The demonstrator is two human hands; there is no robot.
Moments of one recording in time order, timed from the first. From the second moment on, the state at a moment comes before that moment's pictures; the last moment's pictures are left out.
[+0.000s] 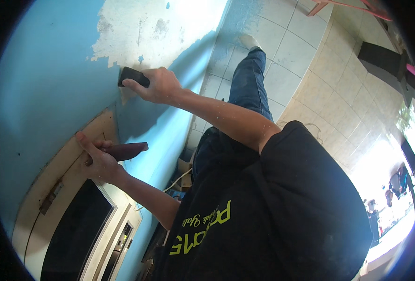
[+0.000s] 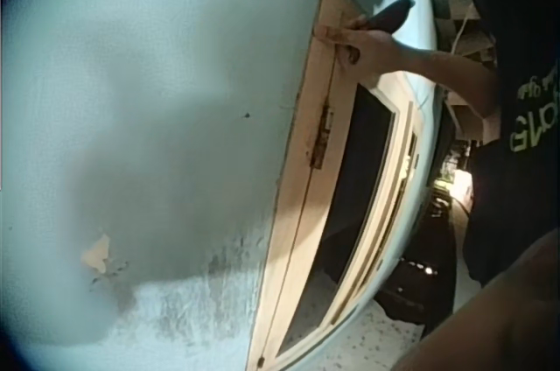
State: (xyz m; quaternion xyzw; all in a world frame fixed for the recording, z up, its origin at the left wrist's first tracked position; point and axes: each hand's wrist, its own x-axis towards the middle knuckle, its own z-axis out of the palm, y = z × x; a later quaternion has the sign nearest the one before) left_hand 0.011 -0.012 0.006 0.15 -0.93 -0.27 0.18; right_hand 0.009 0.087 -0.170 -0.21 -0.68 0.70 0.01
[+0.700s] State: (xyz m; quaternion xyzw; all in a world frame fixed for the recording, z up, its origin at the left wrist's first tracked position) left_hand 0.008 -0.016 0.004 0.15 -0.93 -0.29 0.17; right_hand 0.006 0.095 -0.175 -0.21 -0.69 0.70 0.00
